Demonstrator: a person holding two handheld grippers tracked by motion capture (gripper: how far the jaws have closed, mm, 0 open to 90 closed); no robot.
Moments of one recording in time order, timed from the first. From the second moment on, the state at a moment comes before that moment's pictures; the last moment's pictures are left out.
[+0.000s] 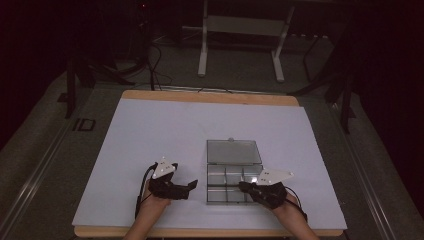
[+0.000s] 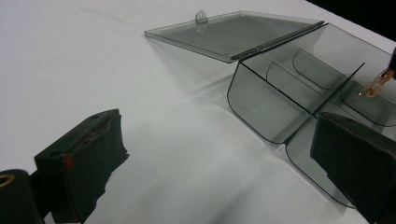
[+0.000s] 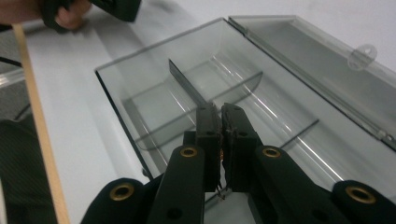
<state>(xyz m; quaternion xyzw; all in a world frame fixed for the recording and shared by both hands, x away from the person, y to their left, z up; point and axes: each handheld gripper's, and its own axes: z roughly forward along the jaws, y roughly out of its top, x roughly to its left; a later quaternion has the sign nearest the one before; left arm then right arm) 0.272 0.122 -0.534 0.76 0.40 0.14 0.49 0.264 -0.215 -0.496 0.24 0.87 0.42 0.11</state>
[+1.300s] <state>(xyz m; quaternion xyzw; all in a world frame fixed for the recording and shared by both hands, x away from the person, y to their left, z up) 0.273 0.120 -0.535 0.76 0.40 0.13 0.49 0.274 -0.247 -0.482 0.28 0.85 0.43 0.13</state>
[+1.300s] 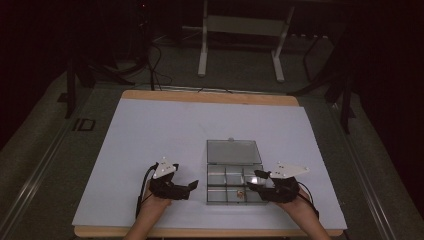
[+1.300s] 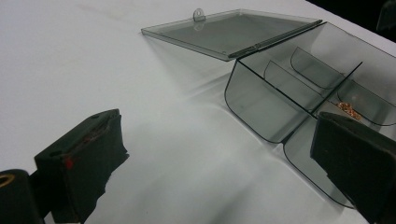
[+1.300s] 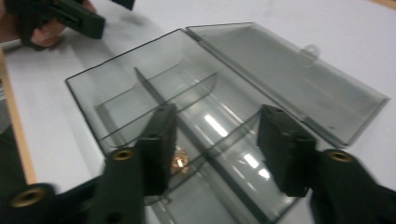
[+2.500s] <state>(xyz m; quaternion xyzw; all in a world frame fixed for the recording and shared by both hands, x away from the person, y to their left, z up) 0.298 0.085 -0.501 0.77 0.39 0.10 0.50 0.292 -0.294 -0.477 0.37 0.79 0.44 0.22</state>
